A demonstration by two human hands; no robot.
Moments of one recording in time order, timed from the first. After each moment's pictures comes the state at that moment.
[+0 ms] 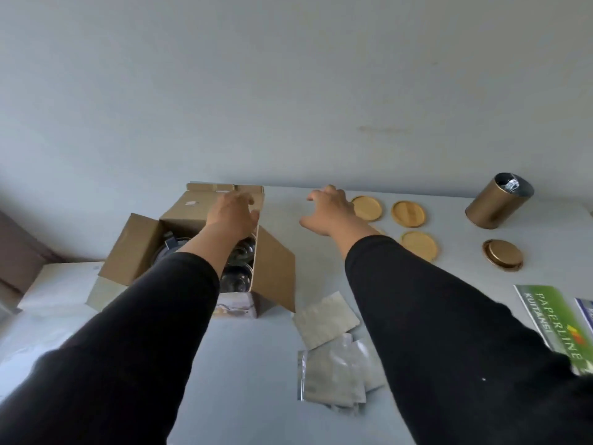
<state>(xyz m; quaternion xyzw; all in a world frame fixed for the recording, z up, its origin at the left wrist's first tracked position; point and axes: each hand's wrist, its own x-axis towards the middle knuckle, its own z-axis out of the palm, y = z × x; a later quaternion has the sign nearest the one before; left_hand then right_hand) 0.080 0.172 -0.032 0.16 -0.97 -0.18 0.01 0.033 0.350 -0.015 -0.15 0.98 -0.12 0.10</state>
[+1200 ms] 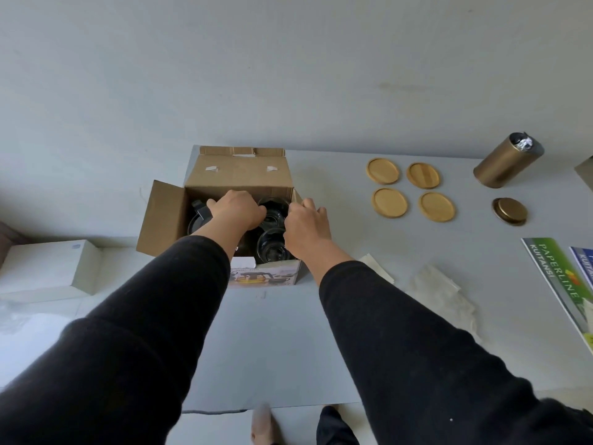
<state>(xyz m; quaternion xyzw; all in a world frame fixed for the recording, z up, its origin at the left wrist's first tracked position) 0.100 0.101 -0.085 0.17 -0.97 -0.11 -0.15 0.126 0.237 -0.079 -0.19 0.98 -0.04 0.03</state>
